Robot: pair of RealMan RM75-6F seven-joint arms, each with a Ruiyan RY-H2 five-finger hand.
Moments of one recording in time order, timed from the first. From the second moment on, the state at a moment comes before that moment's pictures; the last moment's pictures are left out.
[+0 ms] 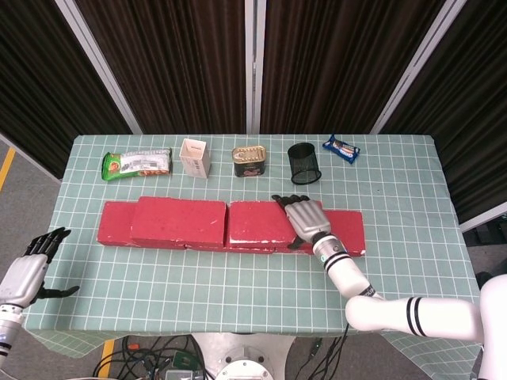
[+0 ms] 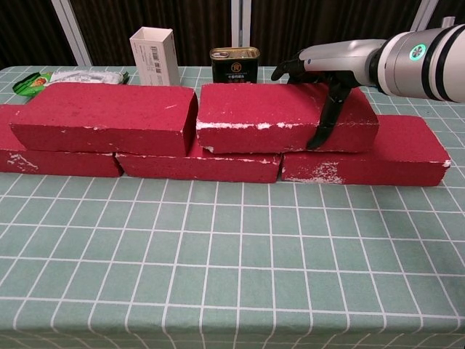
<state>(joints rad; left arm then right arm) -0.17 -1.02 0.01 -1.65 1.44 1.25 -0.23 1.05 -1.38 0.17 -1.77 -0.48 0.93 -0.61</state>
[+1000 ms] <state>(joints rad) -0.17 -1.02 0.02 -1.62 1.44 1.23 -0.27 1.08 -1.42 0.16 -1.75 -0.46 0.95 -0.59</state>
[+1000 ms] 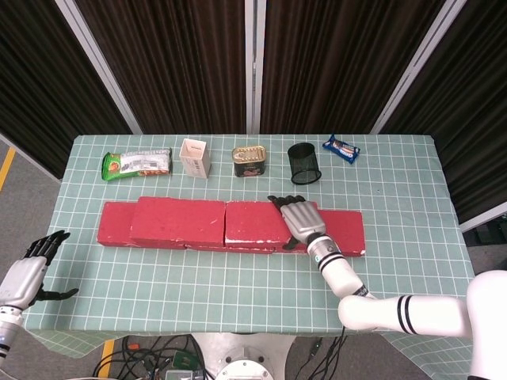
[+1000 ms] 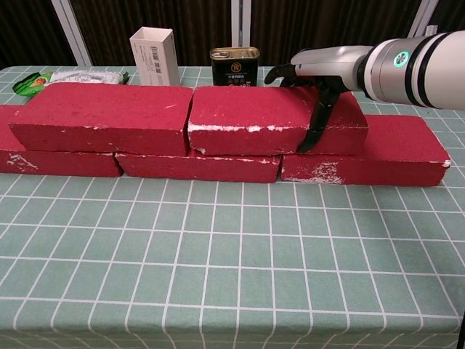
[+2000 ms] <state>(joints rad) -0.17 -1.03 0.03 -1.61 1.44 1.21 -0.29 1.12 -1.41 0.15 -1.79 -0.37 0.99 -0.64</state>
